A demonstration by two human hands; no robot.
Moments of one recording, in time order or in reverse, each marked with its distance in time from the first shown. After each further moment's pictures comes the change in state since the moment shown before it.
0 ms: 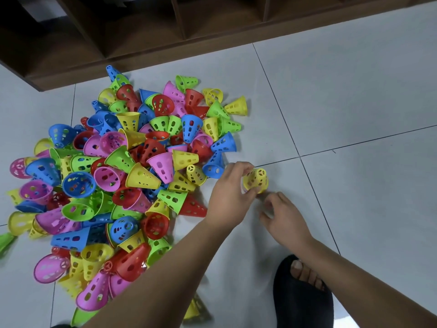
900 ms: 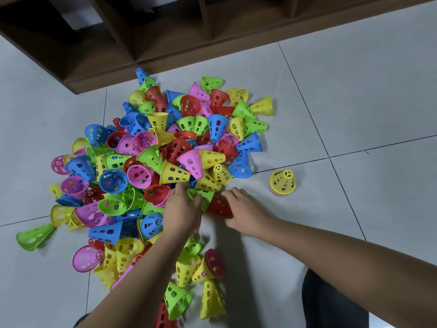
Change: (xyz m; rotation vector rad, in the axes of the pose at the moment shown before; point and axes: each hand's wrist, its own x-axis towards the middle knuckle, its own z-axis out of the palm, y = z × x) left_hand -0.048 -0.116 -0.113 0.349 0.181 -0.515; right_hand 0.053 -0.121 0.083 -0.241 -0.360 -0.376
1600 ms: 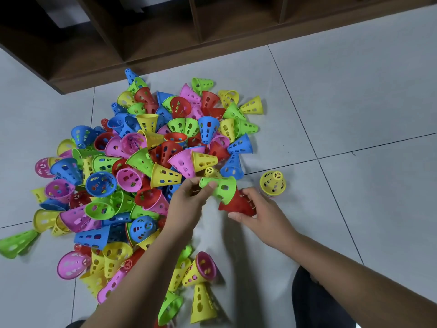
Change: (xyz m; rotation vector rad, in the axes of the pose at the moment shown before) left_hand -0.024 0.055 -0.016 -0.860 -0.262 -0.089; right_hand -0.074 0.016 -0.042 0.618 0.282 0.105
